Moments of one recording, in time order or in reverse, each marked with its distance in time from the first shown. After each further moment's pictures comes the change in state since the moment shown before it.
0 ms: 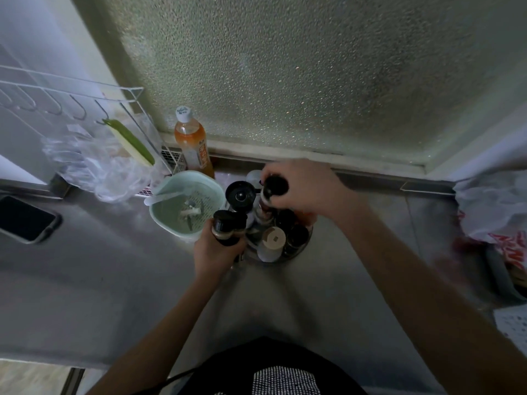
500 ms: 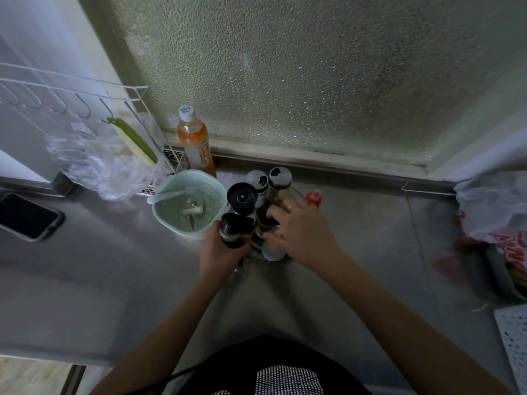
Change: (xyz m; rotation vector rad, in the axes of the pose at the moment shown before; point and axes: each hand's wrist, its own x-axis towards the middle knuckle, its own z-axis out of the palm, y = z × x) left_hand -0.004 -0.003 0.004 -0.017 -0.040 0.004; right_hand -0.038 -0.001 0.078 -0.154 0.086 0.010
